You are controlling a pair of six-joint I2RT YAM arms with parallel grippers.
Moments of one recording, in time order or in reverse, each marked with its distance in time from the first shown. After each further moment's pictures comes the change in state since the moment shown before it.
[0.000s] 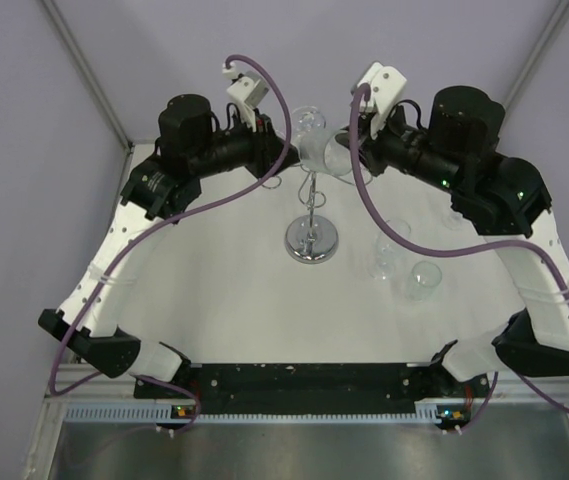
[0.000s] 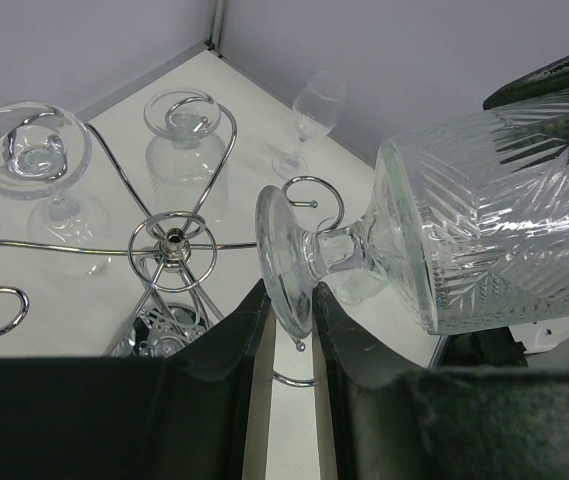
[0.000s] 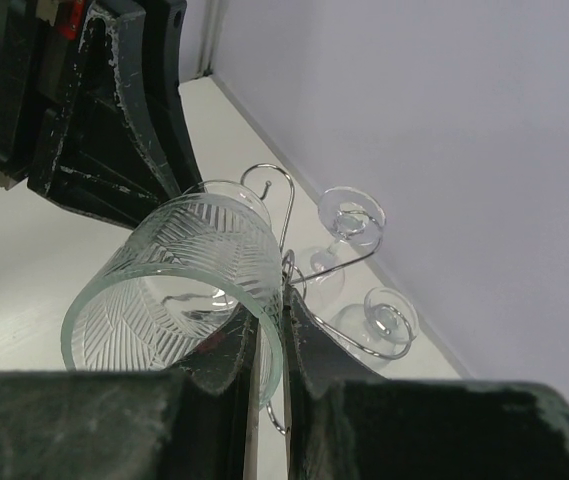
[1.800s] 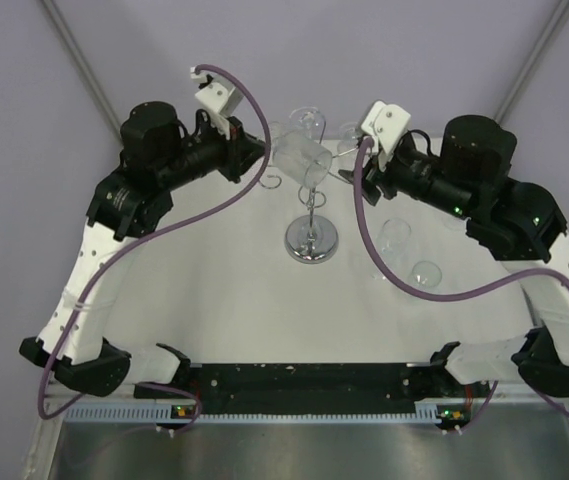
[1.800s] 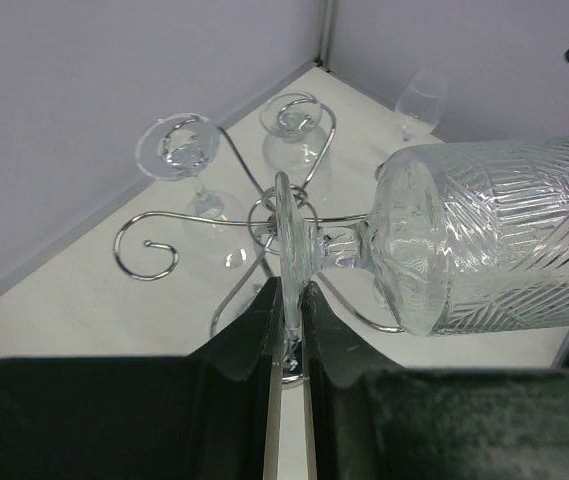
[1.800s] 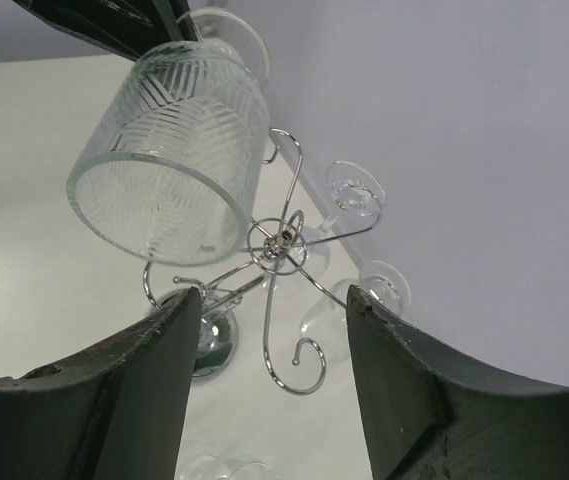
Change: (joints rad) left arm 0.049 -0.096 0.007 -0.084 -0.099 0.183; right arm 0.049 -0.143 -0.203 0.022 0.015 -0.129
